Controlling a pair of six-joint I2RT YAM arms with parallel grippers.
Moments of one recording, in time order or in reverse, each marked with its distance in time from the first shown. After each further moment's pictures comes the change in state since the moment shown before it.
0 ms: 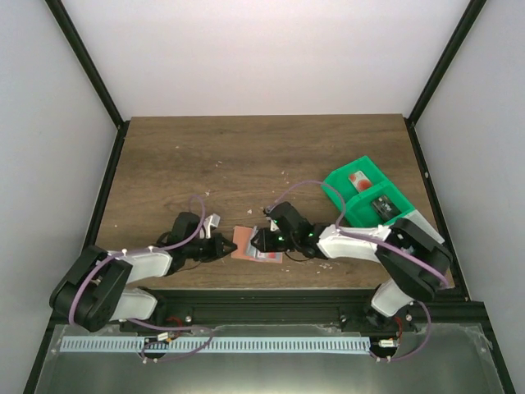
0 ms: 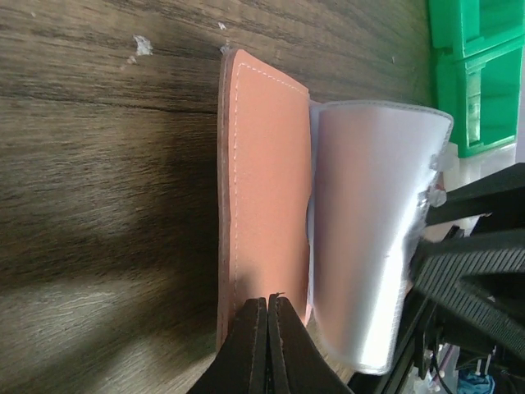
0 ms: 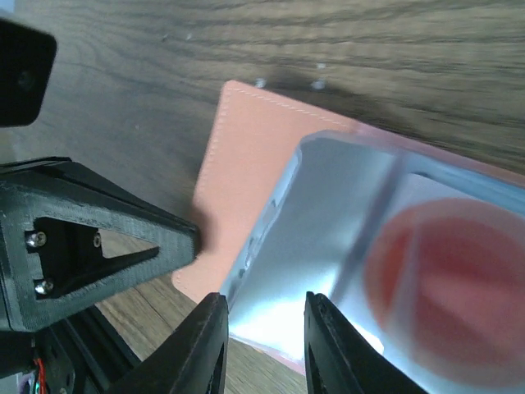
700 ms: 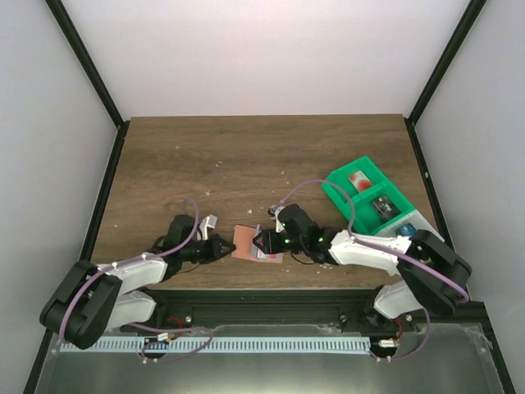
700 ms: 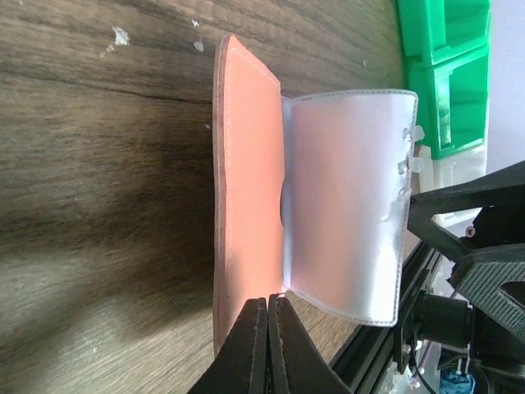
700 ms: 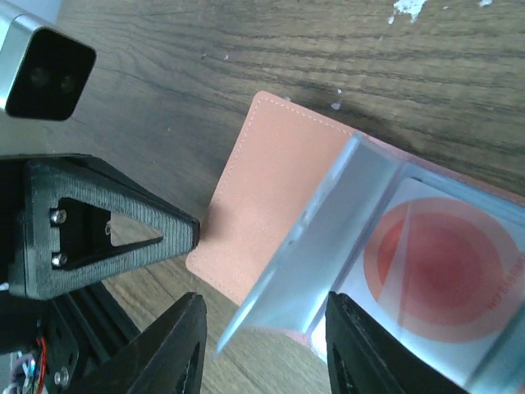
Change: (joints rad) left arm 0.000 -0.112 -0.039 -0.013 0.006 -0.046; right arm 0.018 -0.091 -0.029 0.004 0.034 -0.079
